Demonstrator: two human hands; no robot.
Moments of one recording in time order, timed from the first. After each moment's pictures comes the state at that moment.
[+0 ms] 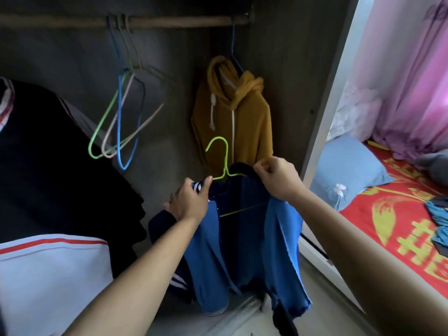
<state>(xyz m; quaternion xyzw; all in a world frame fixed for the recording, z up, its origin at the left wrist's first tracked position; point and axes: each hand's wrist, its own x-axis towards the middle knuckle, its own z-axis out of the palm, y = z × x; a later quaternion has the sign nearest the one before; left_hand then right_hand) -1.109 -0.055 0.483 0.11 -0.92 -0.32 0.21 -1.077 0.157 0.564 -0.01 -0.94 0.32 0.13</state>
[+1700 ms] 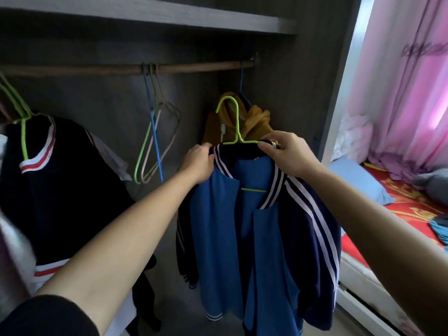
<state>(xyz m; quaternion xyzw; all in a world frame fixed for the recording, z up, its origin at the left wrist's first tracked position) -1.158 -0.091 0.636 -0.15 -0.95 -0.23 0.17 -1.079 0.139 0.666 0.09 -0.91 0.32 0.24</state>
